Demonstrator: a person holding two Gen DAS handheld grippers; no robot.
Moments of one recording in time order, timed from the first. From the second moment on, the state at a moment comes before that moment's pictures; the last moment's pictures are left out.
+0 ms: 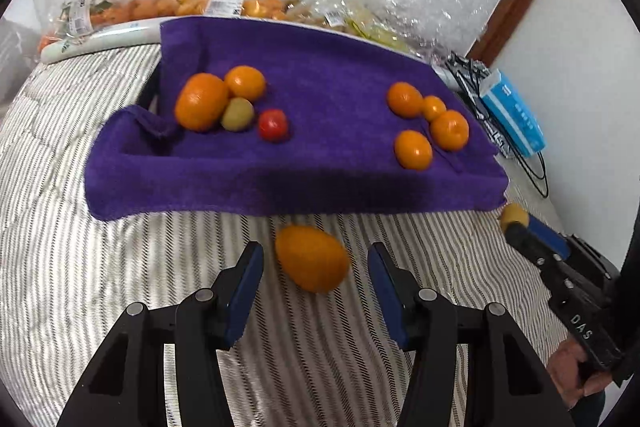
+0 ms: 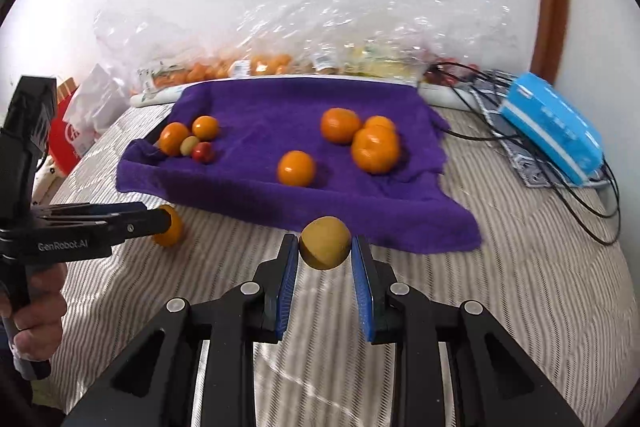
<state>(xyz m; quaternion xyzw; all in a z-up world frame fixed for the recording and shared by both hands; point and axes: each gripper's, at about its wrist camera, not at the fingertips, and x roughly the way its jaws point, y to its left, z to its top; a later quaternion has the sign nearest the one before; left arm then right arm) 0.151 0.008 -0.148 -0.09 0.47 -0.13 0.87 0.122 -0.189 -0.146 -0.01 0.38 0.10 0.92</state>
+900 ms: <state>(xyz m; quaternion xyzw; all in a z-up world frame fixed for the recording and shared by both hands) 0.145 0.009 -0.128 -0.10 0.45 -0.13 0.88 0.112 -0.190 -0.132 -0.01 0.36 0.10 0.93</state>
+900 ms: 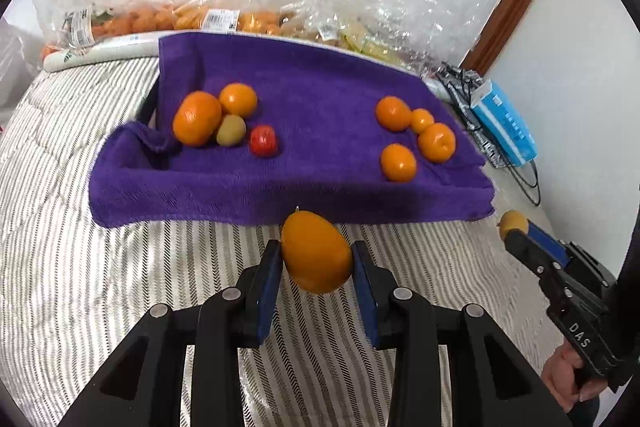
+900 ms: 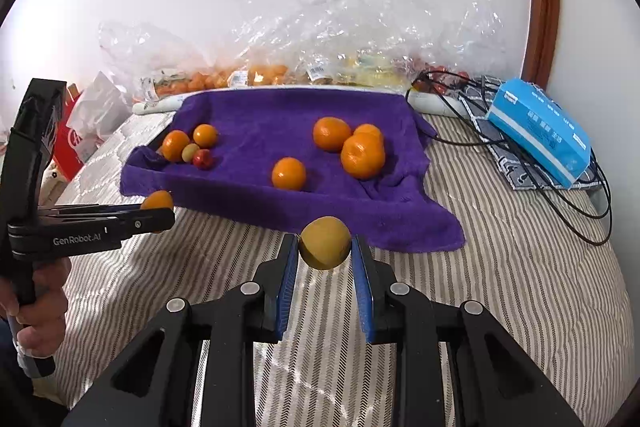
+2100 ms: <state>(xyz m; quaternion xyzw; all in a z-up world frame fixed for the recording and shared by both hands) 0.121 0.034 -0.052 -0.11 0.39 -0.13 0.91 0.110 -0.185 -0.081 -0.03 0.29 0.11 0.95</state>
